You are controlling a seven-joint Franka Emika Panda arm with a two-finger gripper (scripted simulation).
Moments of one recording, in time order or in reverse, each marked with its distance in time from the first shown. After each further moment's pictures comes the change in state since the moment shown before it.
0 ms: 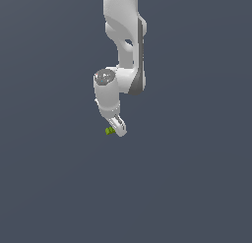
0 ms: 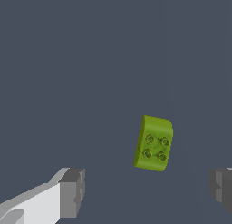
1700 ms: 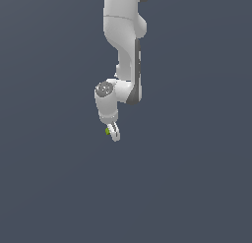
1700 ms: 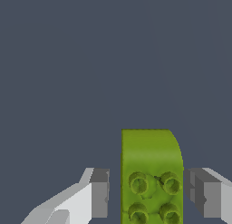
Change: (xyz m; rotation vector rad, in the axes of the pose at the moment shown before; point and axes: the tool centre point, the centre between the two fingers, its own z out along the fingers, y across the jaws) arm 0.003 0.024 0.065 -0.006 0.012 0.188
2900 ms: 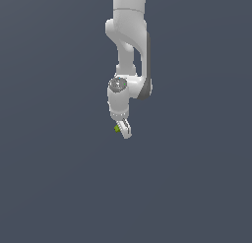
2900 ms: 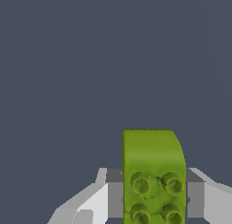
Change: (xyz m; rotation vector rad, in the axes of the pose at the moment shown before) arm -0.049 -0.016 -0.017 0.001 0.001 0.001
